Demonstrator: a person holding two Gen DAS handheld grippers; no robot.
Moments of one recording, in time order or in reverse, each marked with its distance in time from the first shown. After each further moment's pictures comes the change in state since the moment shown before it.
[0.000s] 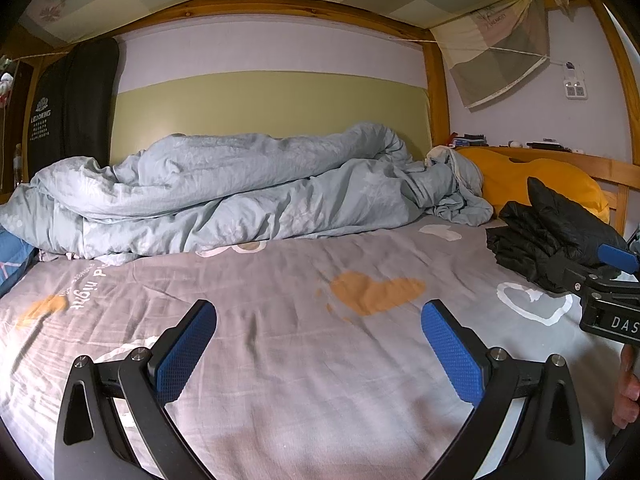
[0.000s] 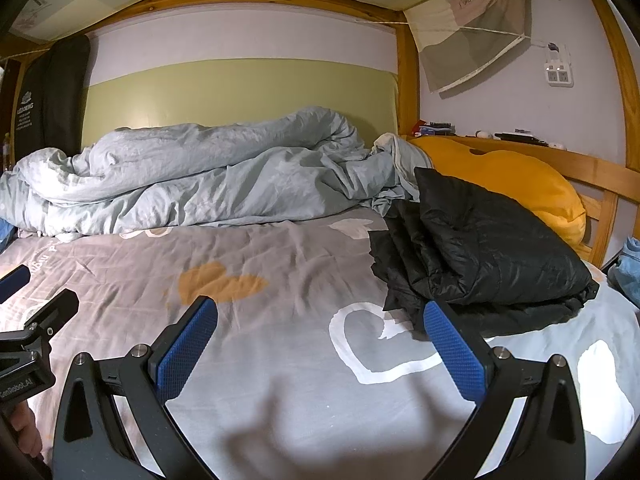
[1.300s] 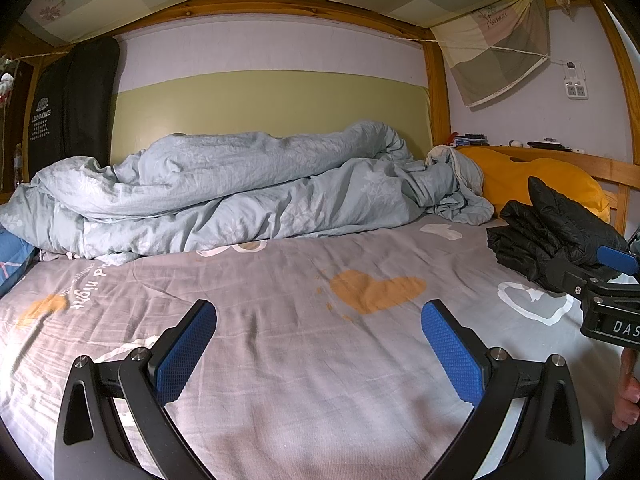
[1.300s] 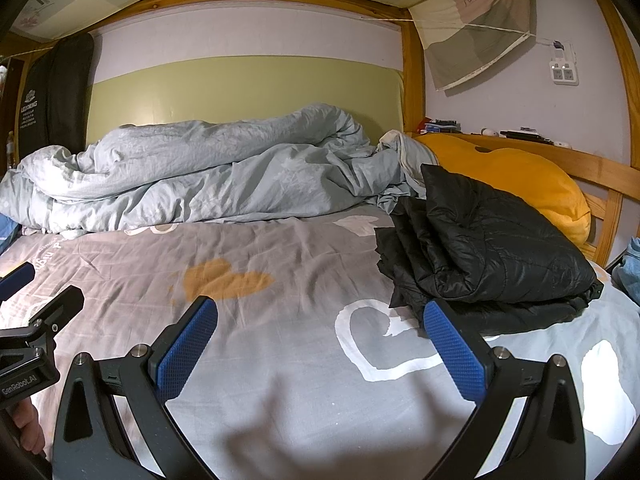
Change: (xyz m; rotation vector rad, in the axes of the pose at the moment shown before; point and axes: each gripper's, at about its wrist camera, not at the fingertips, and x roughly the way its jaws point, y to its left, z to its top) left arm 0.002 0.002 0.000 0.007 0.002 -0.002; right arm -0.001 0.004 -0.001 -0.005 0.010 0.016
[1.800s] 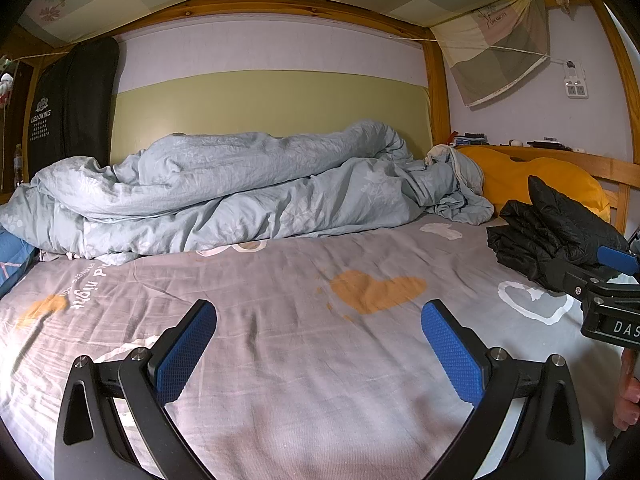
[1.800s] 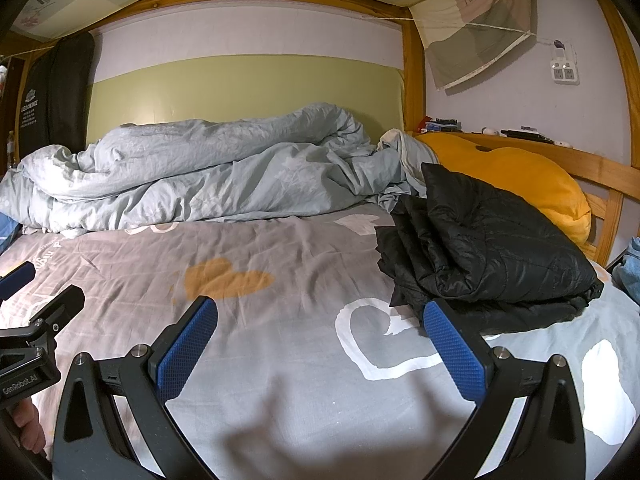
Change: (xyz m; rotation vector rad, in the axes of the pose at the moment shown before) left arm -0.001 0.001 0.000 -0.002 0.000 -0.001; right arm -0.001 0.000 0.000 0.000 0.005 0.005
